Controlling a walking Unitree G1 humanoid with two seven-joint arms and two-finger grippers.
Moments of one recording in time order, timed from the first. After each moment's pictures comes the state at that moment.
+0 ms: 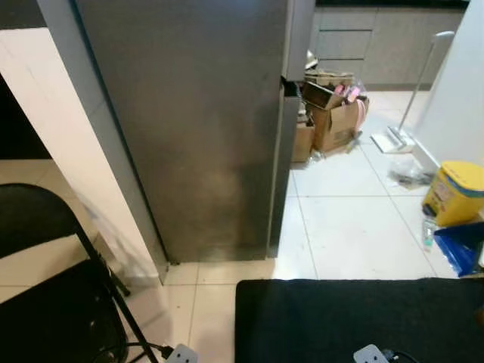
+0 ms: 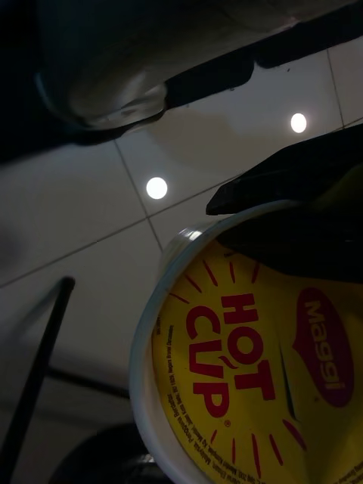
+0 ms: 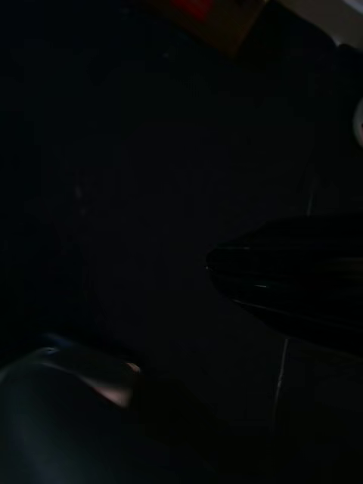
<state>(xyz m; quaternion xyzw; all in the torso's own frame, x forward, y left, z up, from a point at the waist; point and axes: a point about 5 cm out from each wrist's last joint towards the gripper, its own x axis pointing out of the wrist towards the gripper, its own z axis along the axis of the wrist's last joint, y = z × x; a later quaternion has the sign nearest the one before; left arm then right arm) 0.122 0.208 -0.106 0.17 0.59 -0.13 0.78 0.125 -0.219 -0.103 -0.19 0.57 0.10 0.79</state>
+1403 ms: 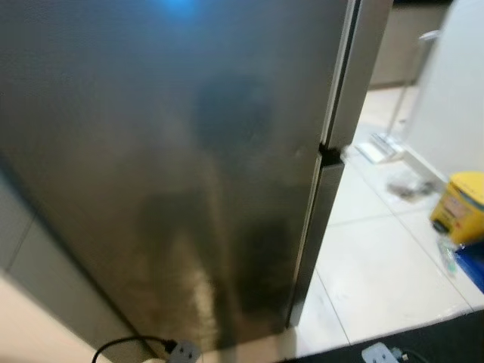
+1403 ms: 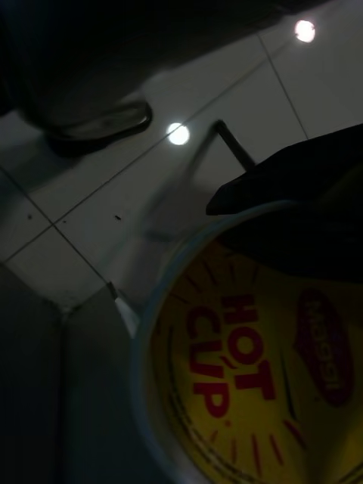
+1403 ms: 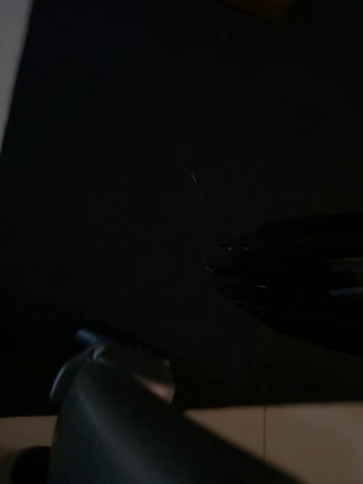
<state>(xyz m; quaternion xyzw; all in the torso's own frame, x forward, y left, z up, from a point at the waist) 0.120 0.210 -0.106 0.18 0.58 -0.13 0.78 0.128 -0.214 -0.103 -0.17 0.57 0.11 0.80</state>
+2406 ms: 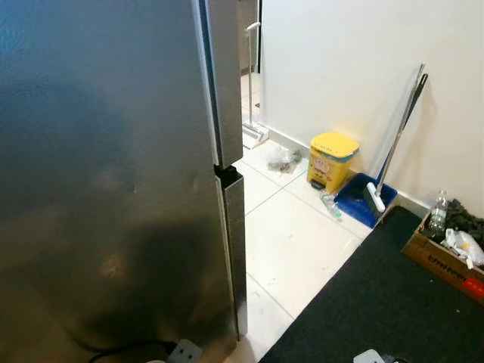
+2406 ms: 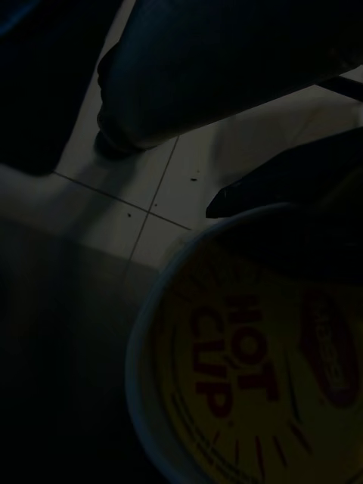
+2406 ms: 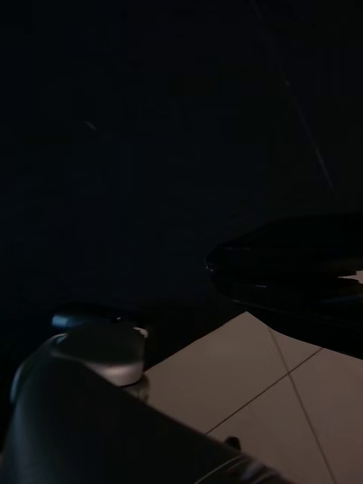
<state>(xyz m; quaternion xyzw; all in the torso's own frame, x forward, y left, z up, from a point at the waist) 0.128 0.205 -0.104 0.18 0.57 -0.13 0.79 0.119 -0.216 -0.105 -0.17 0.57 0.10 0.80</state>
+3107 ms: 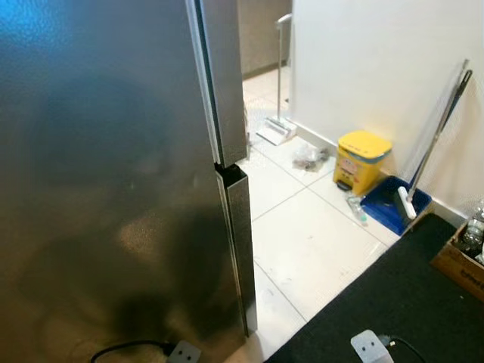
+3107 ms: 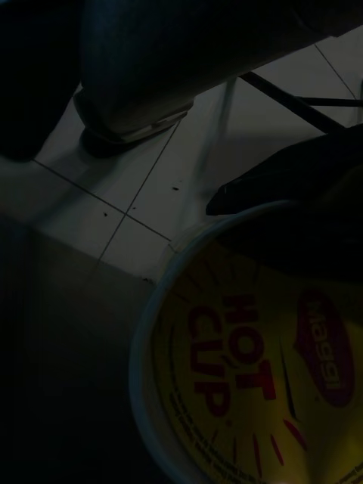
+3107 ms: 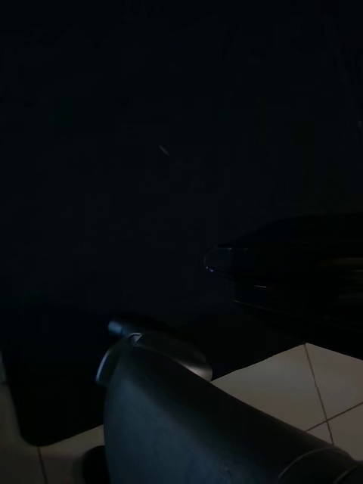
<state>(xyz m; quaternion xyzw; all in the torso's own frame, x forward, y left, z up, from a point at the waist) 0.125 0.207 -0.105 0.18 0.58 -0.12 0.79 0.148 -0.215 -0.095 -0.18 0.53 0.11 0.82</state>
